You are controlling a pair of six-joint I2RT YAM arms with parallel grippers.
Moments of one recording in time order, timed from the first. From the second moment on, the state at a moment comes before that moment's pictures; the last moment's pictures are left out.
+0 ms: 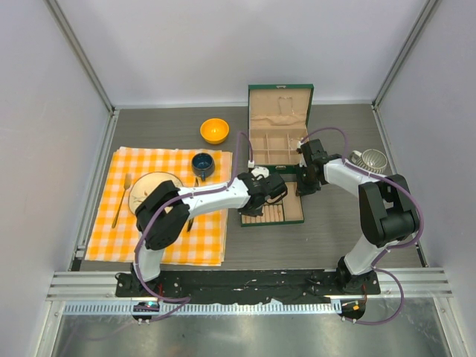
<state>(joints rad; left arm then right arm) -1.04 1.96 1.46 -0.85 -0.41 -0.82 0.28 1.67 0.98 -0.48 -0.07 0.23</state>
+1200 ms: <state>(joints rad) -1.03 1.92 1.46 -0.81 -0.50 -0.76 0.28 1.64 0.98 -0.45 -0.06 0.19</state>
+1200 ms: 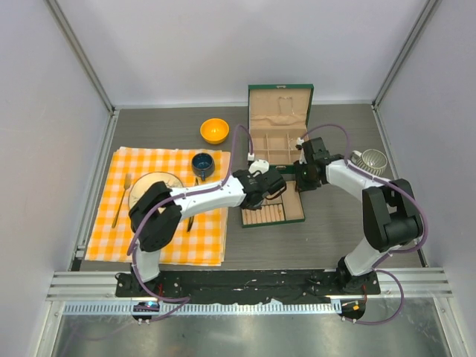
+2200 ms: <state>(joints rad) -0.91 1.72 1.42 -0.62 -0.63 -0.48 0.28 1.46 0.95 -0.46 -0.09 0.09</state>
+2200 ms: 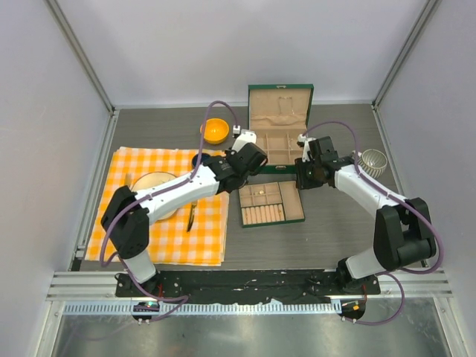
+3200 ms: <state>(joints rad) -0.56 1.59 1.41 -0.57 -0.34 -0.18 0.49 1.28 0.85 -0.65 -0.28 -0.55</state>
